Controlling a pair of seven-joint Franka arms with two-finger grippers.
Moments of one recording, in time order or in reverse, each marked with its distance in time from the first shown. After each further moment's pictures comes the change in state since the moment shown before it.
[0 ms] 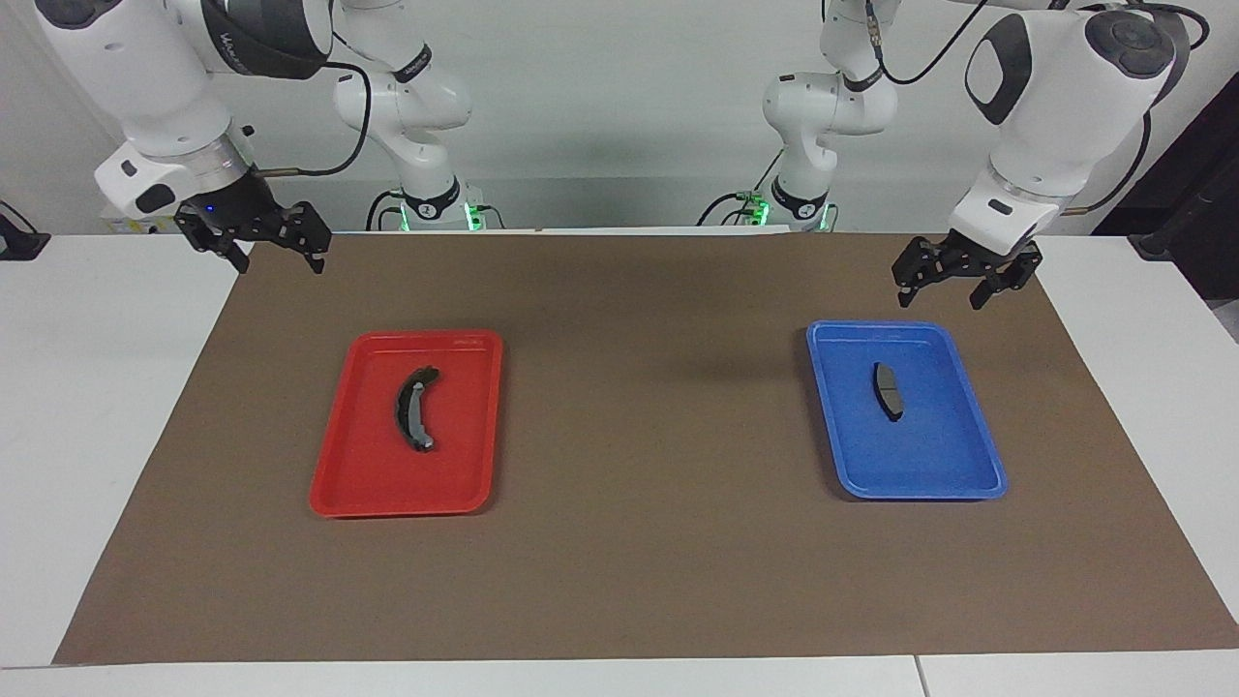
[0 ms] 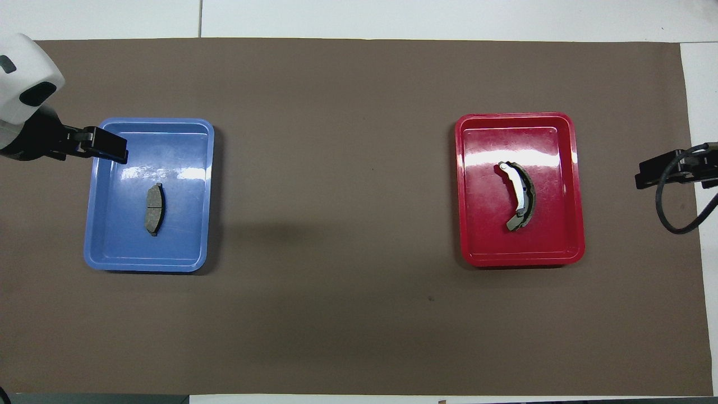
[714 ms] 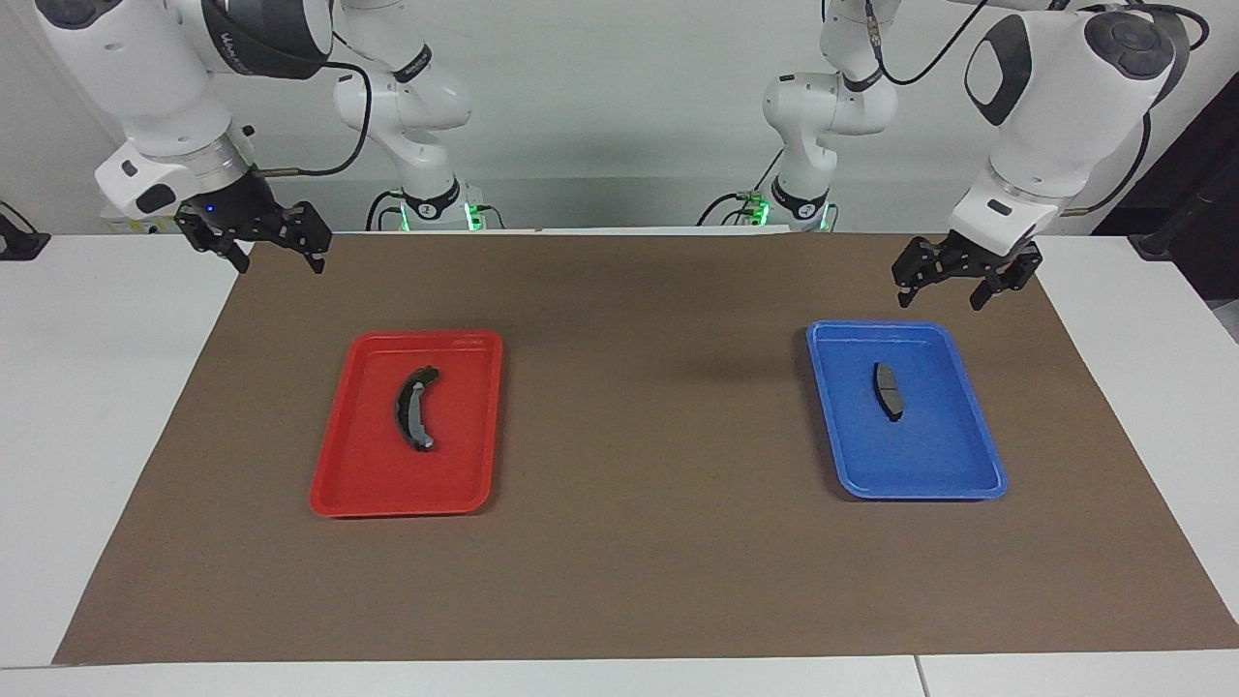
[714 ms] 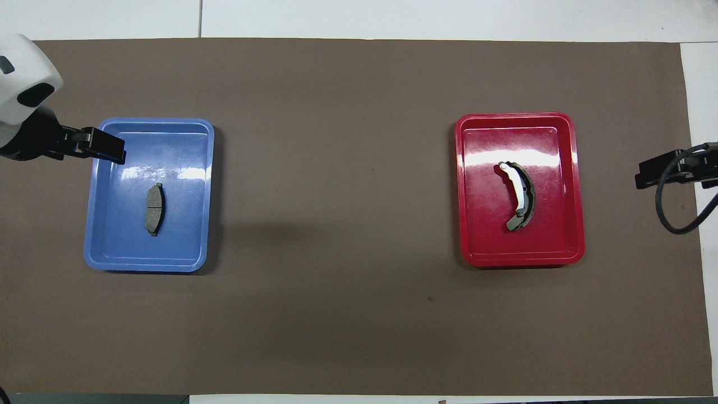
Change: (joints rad) left arm 0.001 0.002 0.015 0.000 0.002 -0.001 0.033; right arm 0.000 0.000 0.000 0.000 0.000 0.000 0.000
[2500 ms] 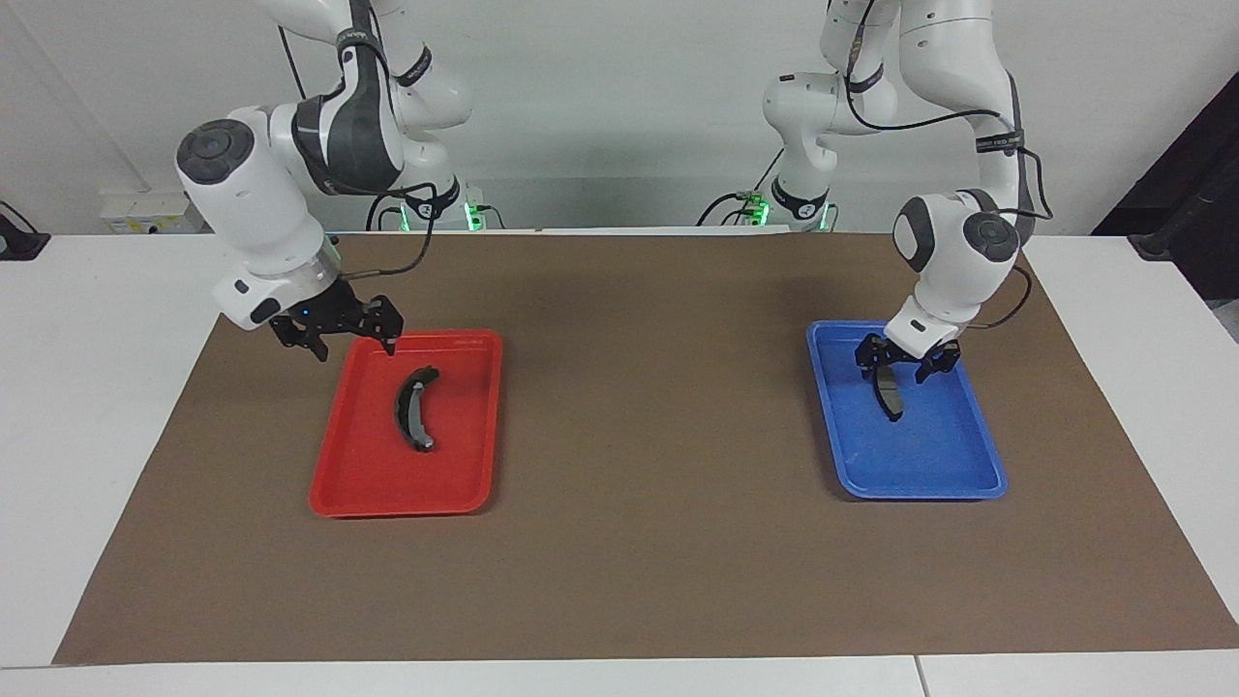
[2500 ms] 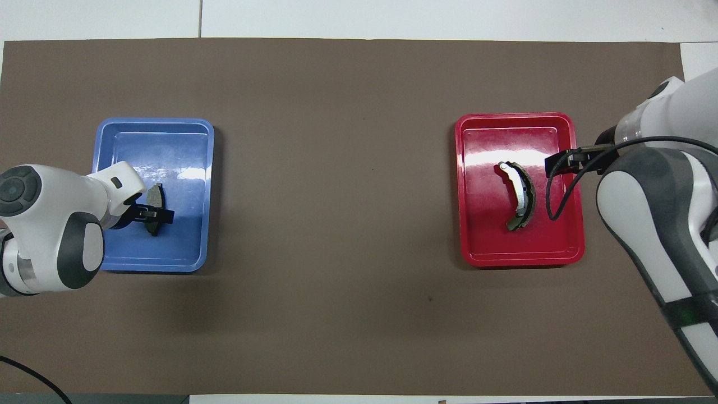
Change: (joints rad) left arm -0.001 0.020 0.106 -0.743 0.001 0.783 0.141; right arm 0.083 0.117 0.006 -0.255 0.072 0.409 0.001
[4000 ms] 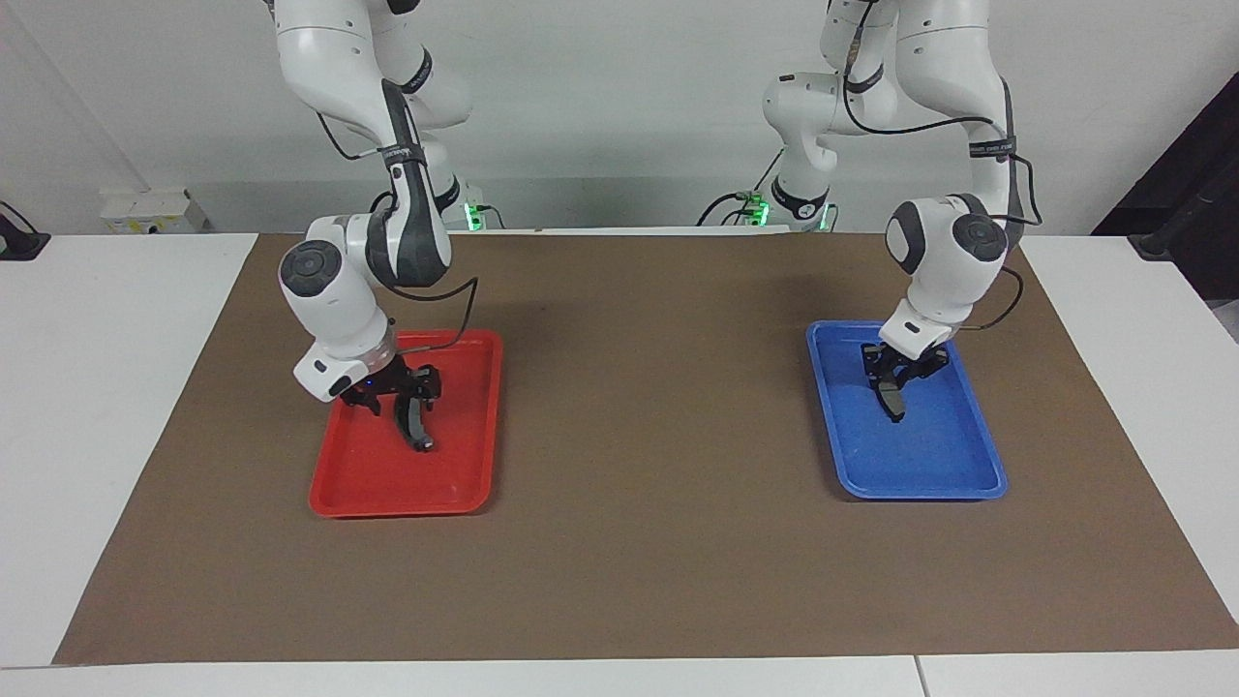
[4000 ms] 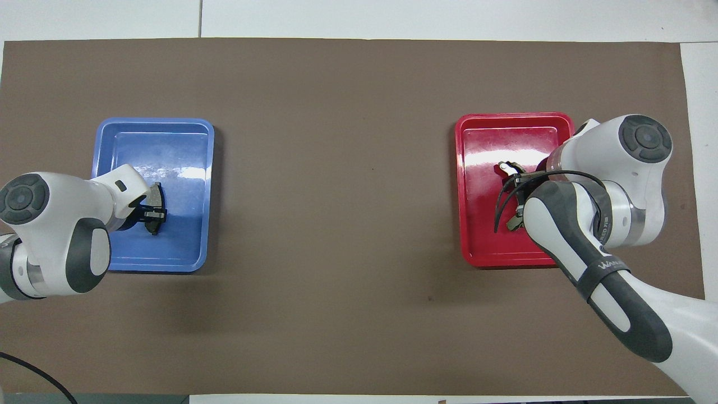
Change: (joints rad) left arm 0.000 0.006 -0.004 -0.022 0.001 0.055 -0.023; right arm 0.030 0.142 -0.001 -0.193 0.005 0.346 0.002
